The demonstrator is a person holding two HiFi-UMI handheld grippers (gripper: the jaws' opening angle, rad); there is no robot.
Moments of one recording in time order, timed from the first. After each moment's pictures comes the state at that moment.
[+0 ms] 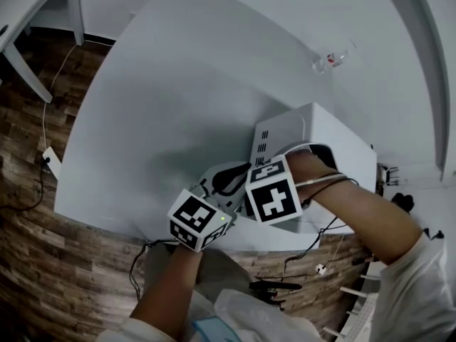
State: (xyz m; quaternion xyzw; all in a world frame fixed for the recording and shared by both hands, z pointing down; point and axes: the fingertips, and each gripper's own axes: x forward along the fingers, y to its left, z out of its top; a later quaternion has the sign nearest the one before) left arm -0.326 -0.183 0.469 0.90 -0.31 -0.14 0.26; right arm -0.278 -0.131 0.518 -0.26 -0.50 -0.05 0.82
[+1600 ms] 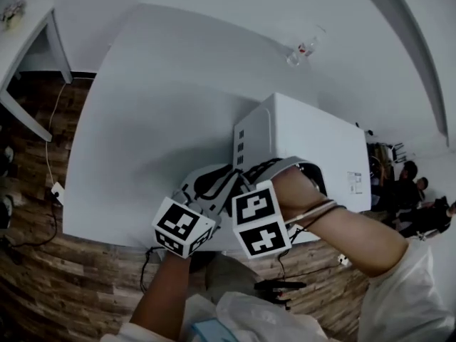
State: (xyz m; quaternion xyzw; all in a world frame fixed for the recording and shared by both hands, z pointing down) left arm -0.325 -0.169 0.439 0.93 -0.30 -0.09 0.20; right arm -0.299 -0.110 0.488 -0.16 -0.57 -0.16 0.79
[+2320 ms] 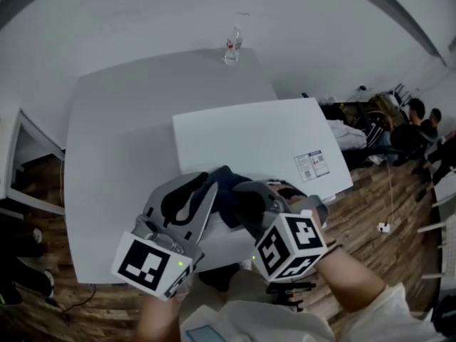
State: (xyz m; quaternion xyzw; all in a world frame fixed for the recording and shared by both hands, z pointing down) left arm -0.204 -0.148 0.292 0.96 -0.25 0.00 0.08; right arm -0.182 -0.125 0.382 0.29 -0.82 -0.10 0.48
